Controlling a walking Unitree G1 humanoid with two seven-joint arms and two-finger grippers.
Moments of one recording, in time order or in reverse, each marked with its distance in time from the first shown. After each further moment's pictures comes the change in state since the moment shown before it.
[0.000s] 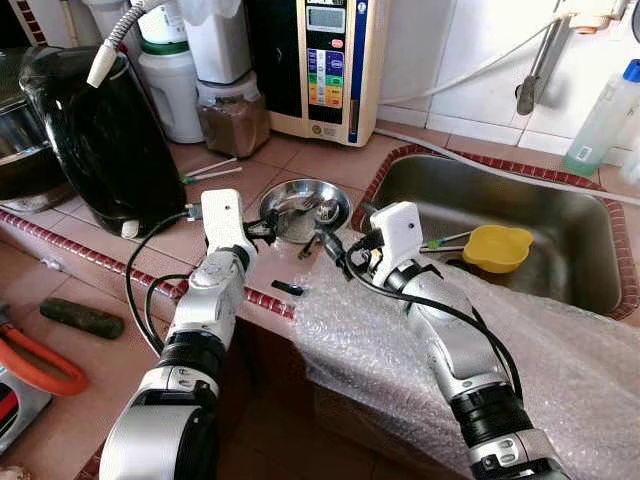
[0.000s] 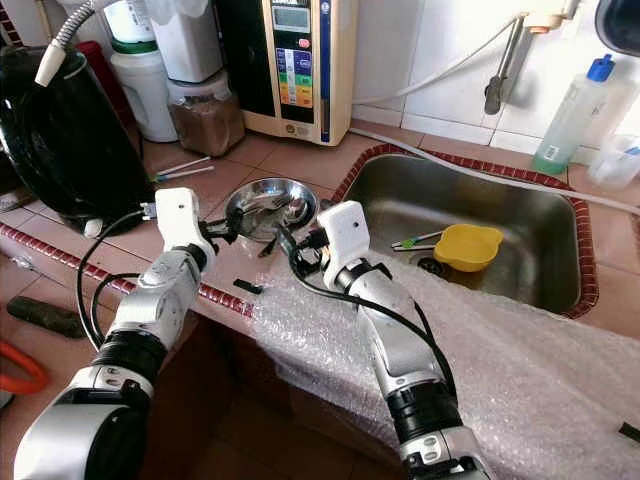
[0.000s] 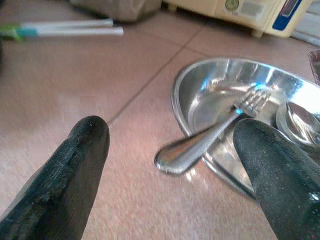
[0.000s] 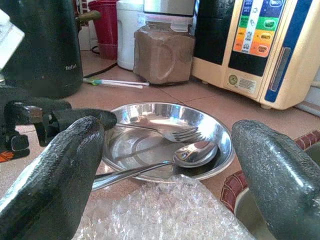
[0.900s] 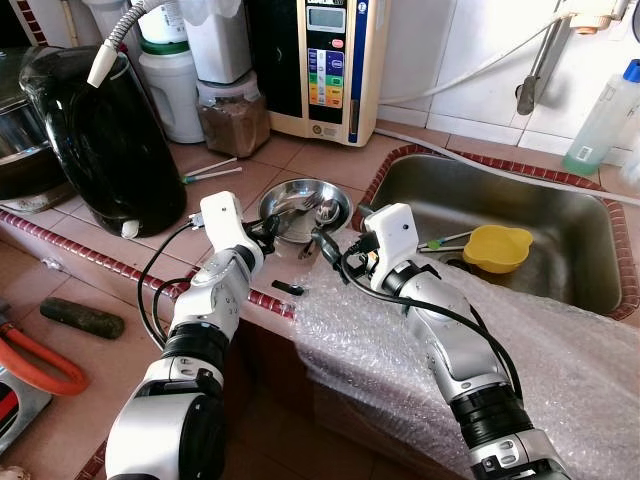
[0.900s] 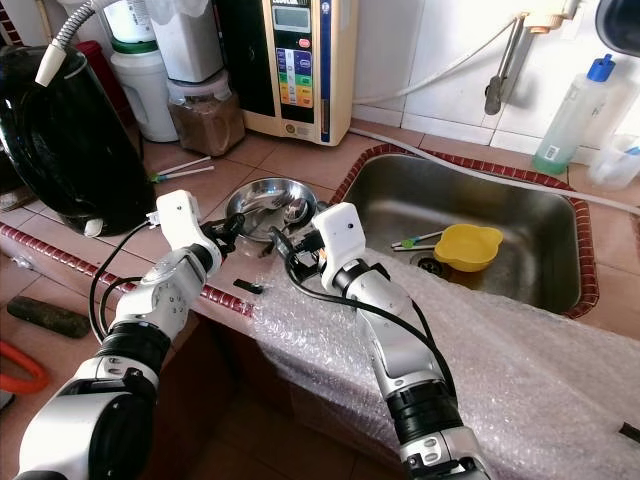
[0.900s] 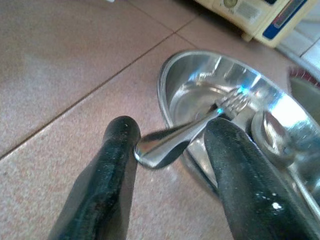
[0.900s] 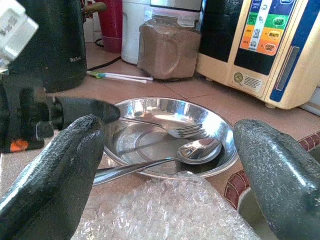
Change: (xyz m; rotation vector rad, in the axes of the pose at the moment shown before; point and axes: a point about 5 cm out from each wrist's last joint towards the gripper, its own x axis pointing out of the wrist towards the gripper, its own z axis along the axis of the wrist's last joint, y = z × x) left arm 0.005 -0.005 0.004 -0.220 0.059 -0.032; right arm 0.001 0.004 -0.001 -0.020 0.022 0.013
